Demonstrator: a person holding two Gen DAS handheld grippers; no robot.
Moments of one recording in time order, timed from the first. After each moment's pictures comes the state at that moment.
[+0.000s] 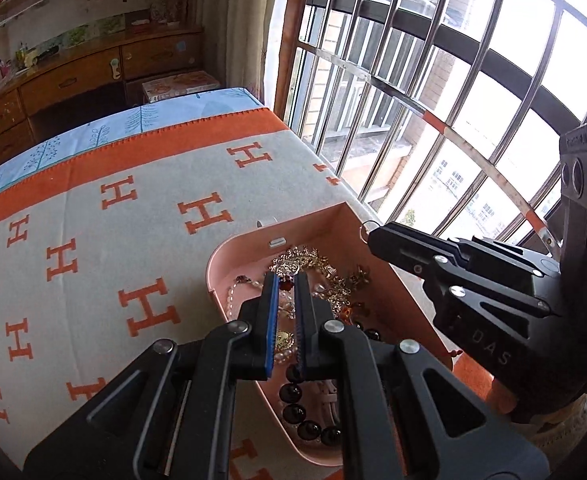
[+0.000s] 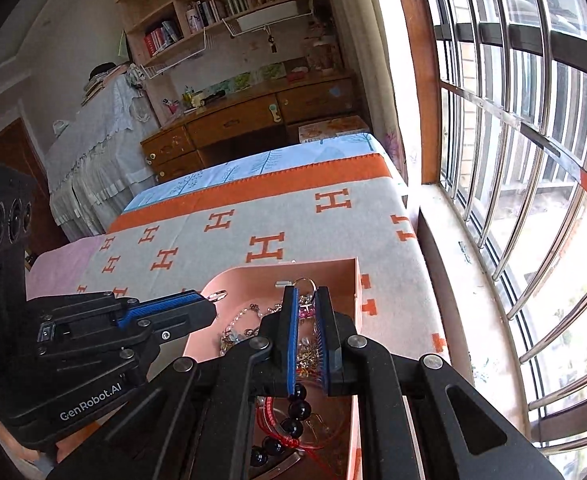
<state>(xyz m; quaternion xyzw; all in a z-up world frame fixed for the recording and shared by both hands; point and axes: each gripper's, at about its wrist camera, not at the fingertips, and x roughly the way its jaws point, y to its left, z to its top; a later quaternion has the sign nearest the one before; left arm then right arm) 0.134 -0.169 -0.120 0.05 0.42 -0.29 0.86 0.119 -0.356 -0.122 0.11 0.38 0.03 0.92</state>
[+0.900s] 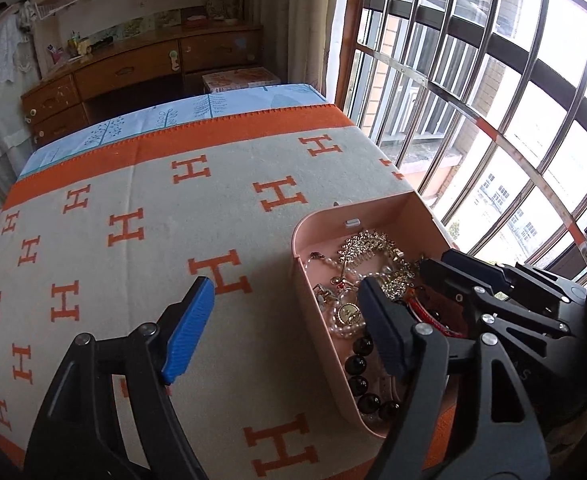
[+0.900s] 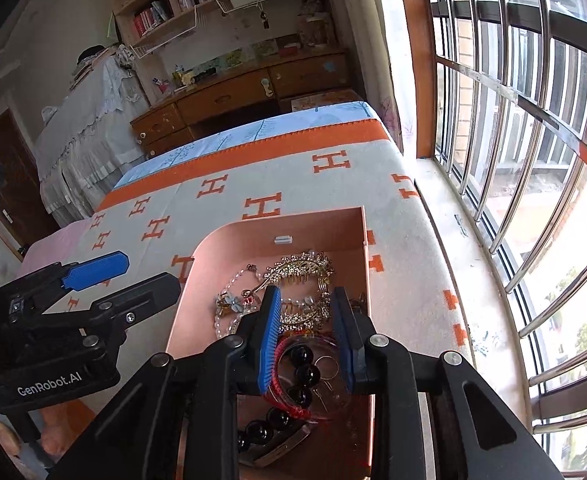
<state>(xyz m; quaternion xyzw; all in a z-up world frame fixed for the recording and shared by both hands) 0.122 -0.121 -0.124 0.05 0.42 -0.18 0.89 0.113 -0.322 -0.155 0.11 0.41 0.01 0.90</state>
